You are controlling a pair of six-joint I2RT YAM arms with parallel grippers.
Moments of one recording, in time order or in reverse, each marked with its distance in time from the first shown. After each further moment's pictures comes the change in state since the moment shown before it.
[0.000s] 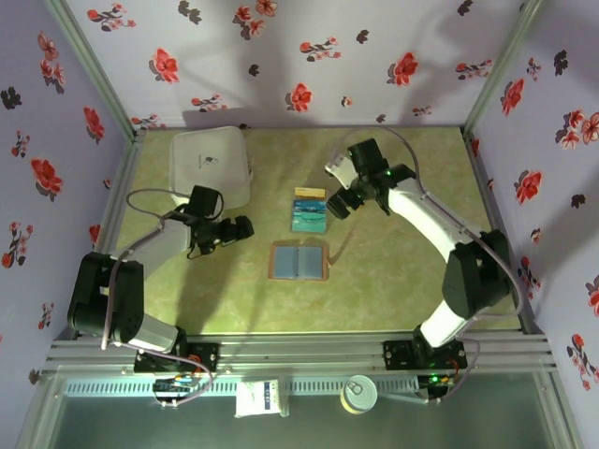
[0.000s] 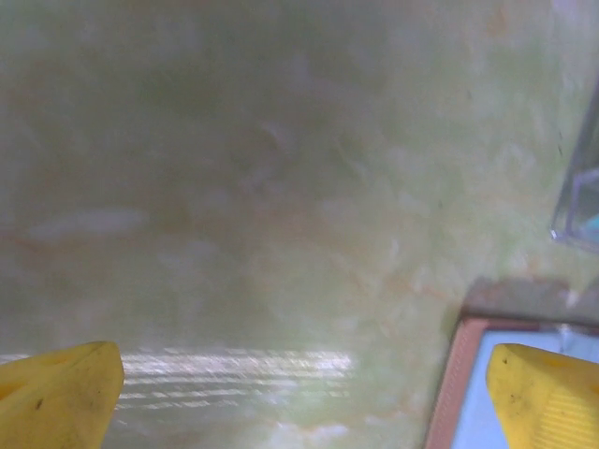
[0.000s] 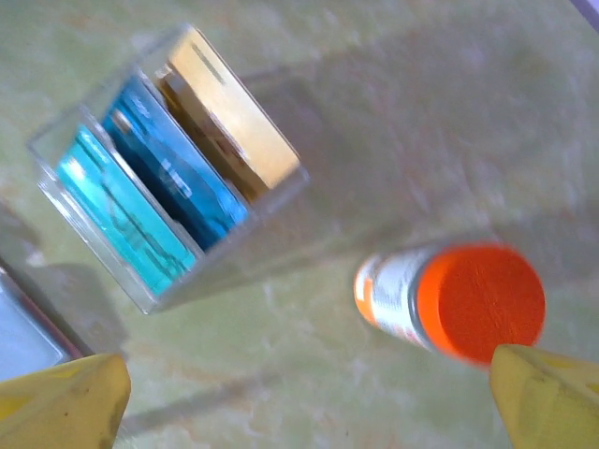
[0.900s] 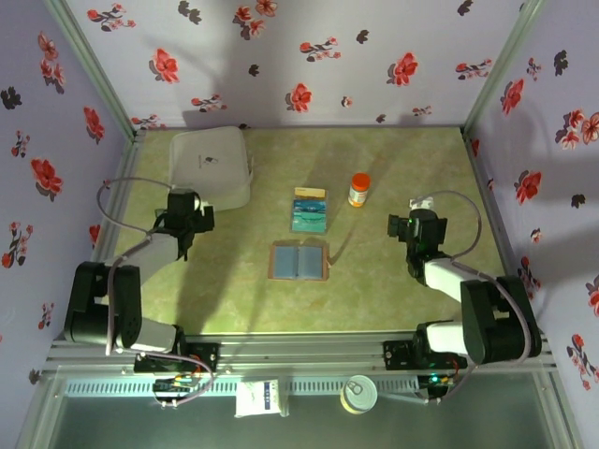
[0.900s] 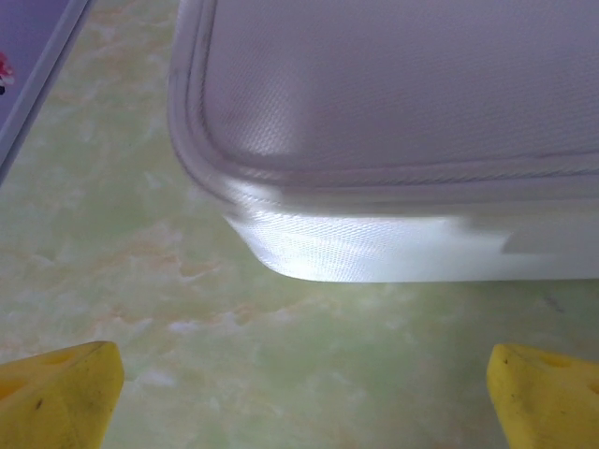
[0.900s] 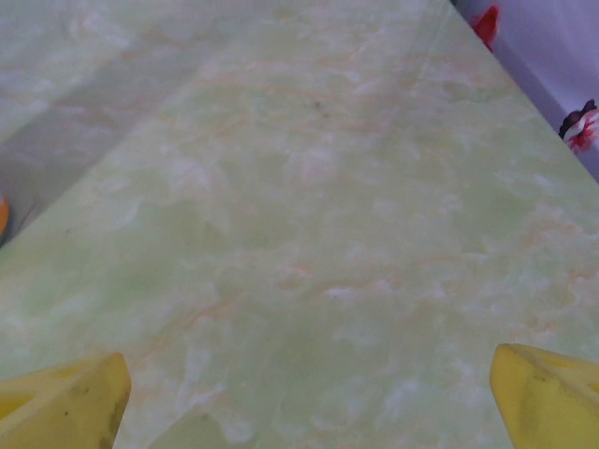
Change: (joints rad) left arm 0.156 -0.038 -0.196 0.517 -0.506 0.463; right arm -0.322 -0.277 -0.924 1.086 0.314 0.425
